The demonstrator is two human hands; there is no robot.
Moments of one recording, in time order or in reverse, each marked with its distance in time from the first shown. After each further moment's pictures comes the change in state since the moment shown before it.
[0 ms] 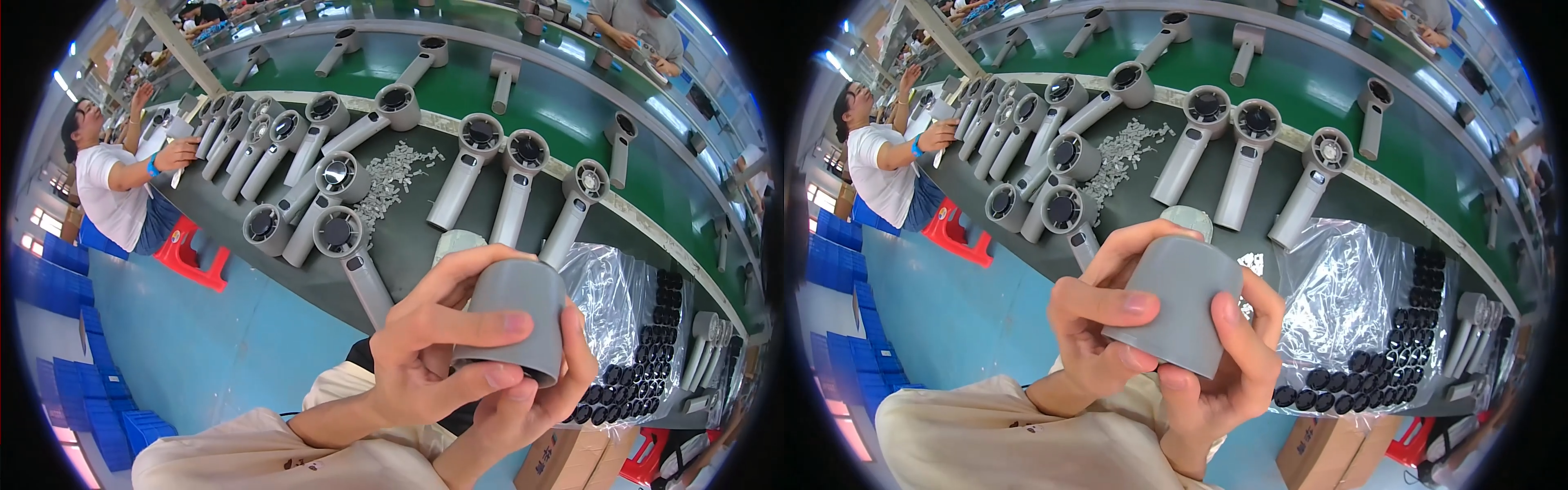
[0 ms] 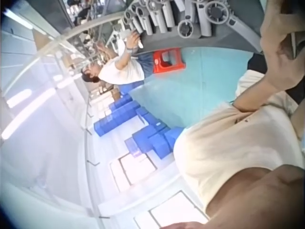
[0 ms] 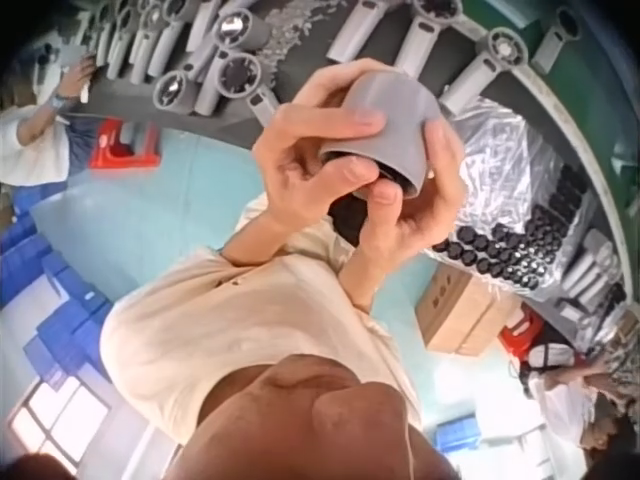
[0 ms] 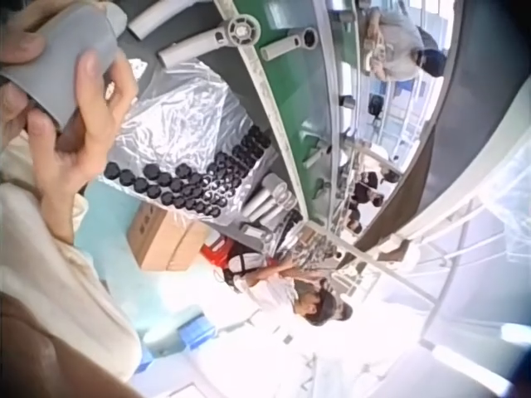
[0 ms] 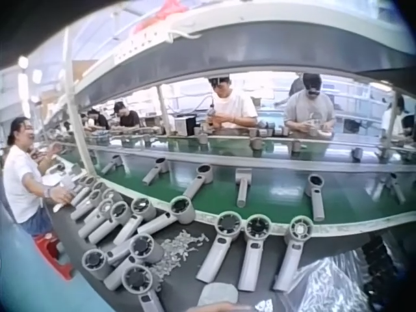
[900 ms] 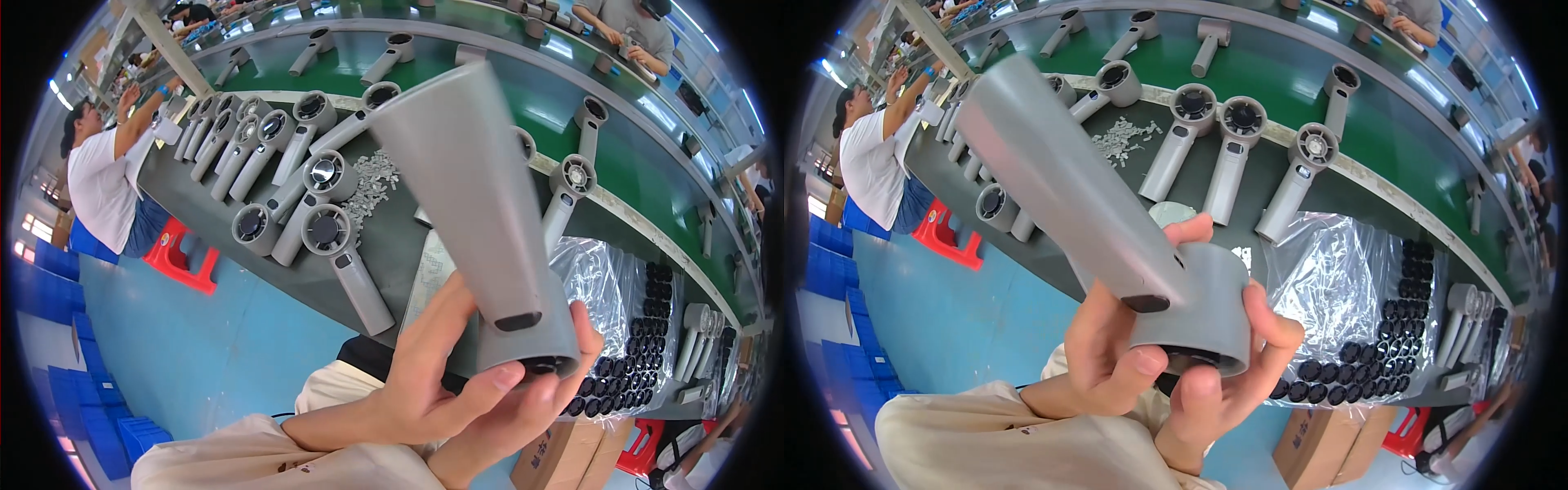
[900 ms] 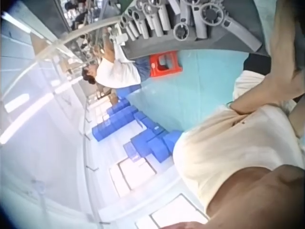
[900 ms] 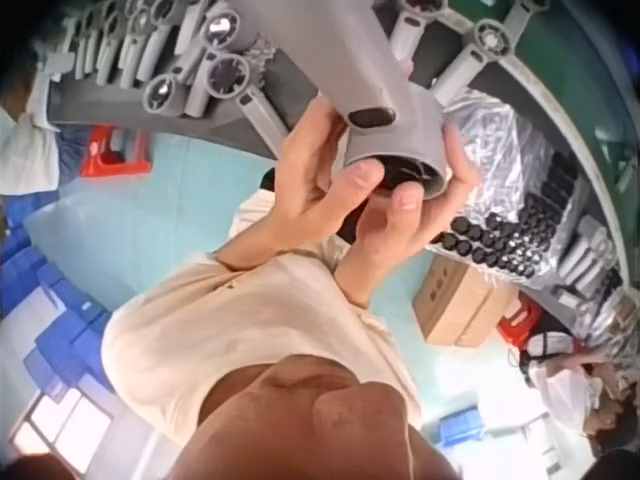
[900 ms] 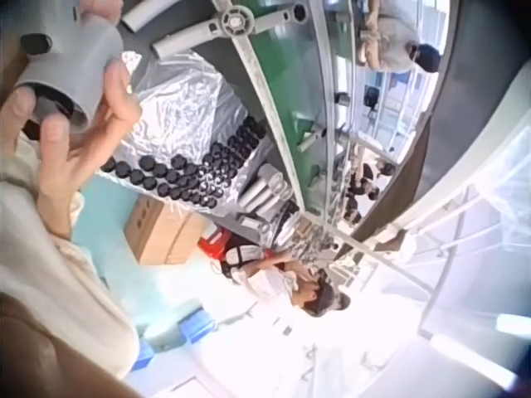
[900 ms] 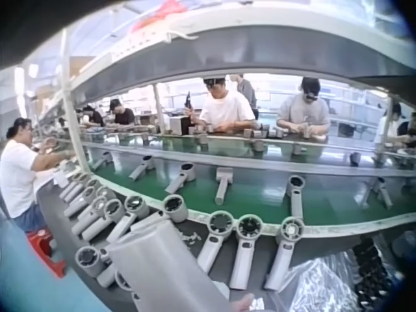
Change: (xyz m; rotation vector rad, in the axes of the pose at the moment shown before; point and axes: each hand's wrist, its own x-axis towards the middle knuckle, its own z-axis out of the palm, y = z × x) left_hand -0.011 0.015 0.007 0.022 -0.075 -0.230; right_hand 0.000 -0.021 0.010 0.224 0.252 0.327
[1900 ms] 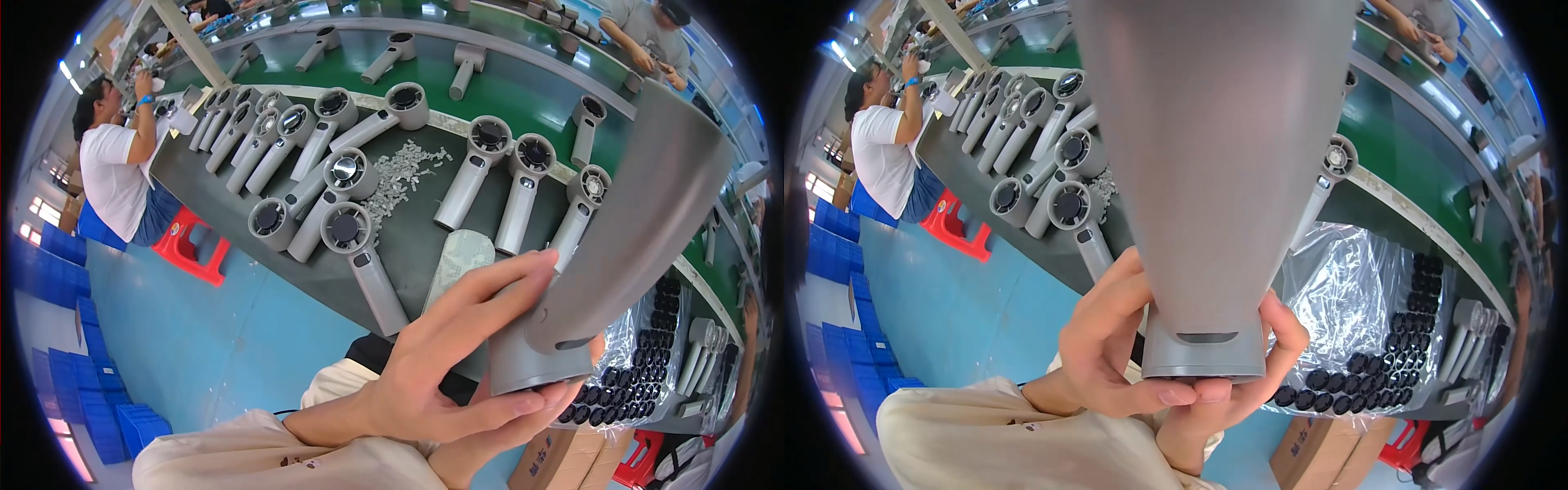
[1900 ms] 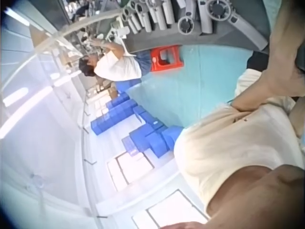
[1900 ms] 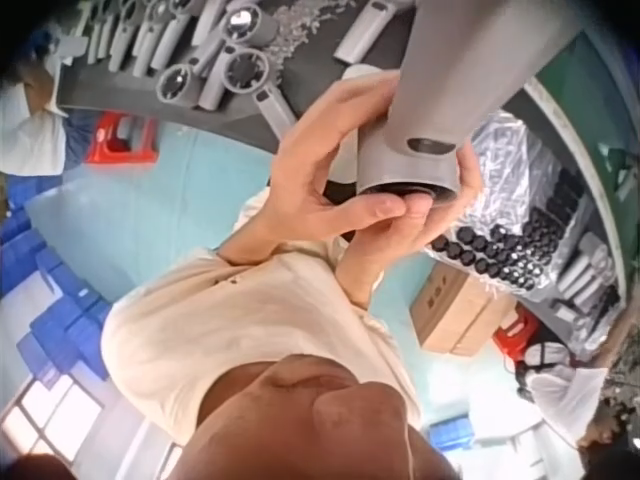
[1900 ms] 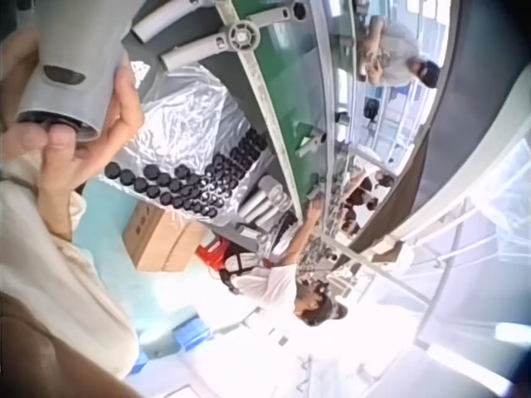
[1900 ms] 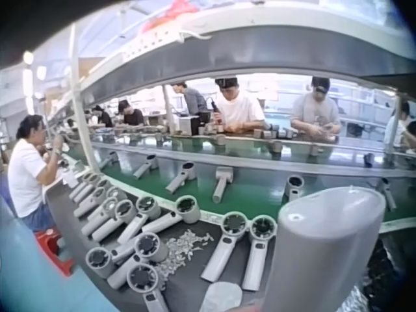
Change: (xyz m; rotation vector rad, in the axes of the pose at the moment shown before) left_hand 0.005 0.013 -0.015 0.099 0.015 0.078; right_hand -0.005 0.015 0.003 0.041 0.044 -0.009
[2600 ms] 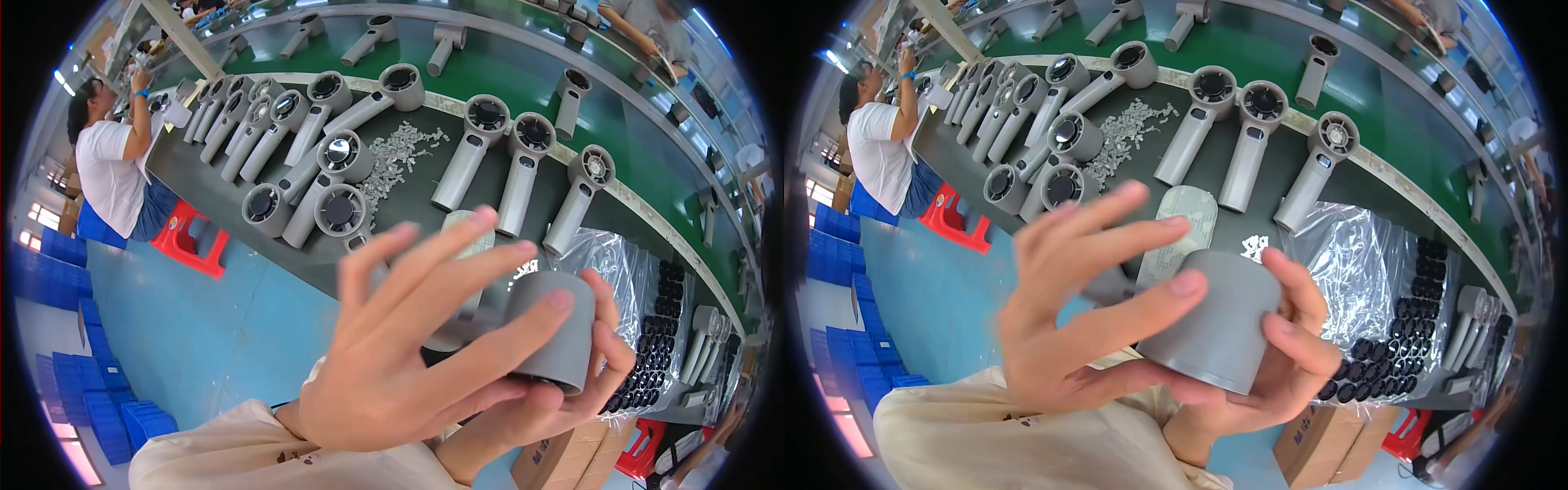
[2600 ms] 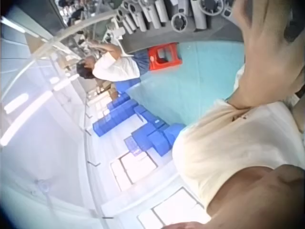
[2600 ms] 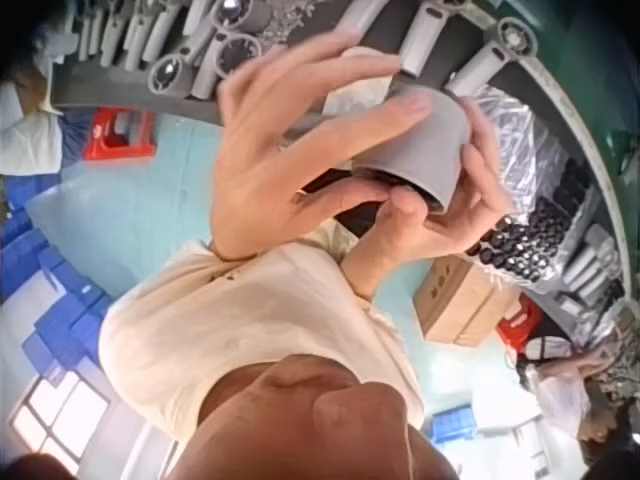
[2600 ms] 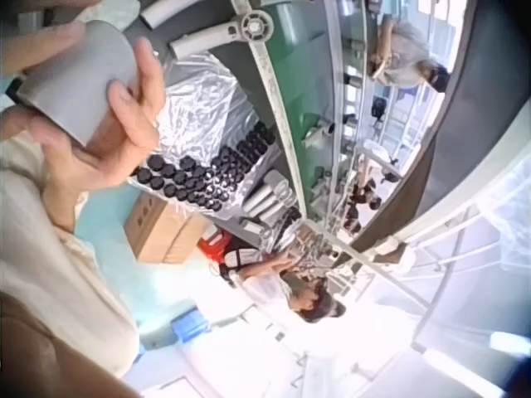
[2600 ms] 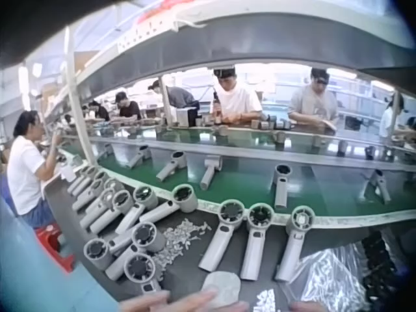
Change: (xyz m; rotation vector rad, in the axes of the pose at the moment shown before) left_hand 0.015 0.047 -0.008 0.862 -0.106 0.041; right_hand 0.019 -0.001 -0.008 -0.165 -0.067 -0.369
